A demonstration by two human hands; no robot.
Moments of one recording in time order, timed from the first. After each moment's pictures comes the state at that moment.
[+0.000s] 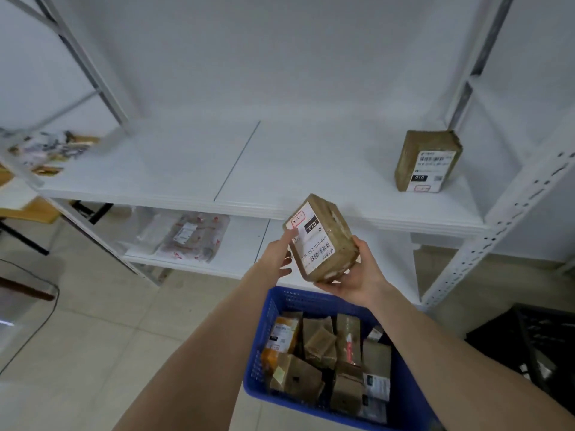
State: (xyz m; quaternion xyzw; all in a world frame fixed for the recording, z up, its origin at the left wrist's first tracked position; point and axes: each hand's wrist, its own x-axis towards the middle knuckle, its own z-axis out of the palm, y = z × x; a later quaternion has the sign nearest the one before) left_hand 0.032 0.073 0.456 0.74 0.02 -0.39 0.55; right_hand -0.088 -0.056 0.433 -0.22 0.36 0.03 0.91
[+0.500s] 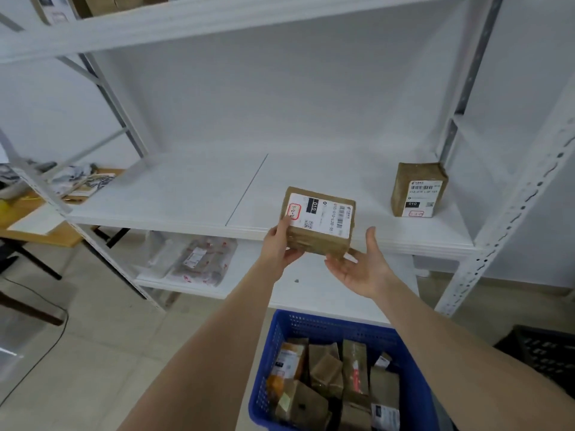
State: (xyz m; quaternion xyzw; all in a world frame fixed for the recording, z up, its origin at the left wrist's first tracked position) left_hand 0.030 0.069 0.528 0.64 0.01 -0.30 0.70; right_hand -0.086 -0.068 0.499 -0.21 0.33 -0.05 0.92
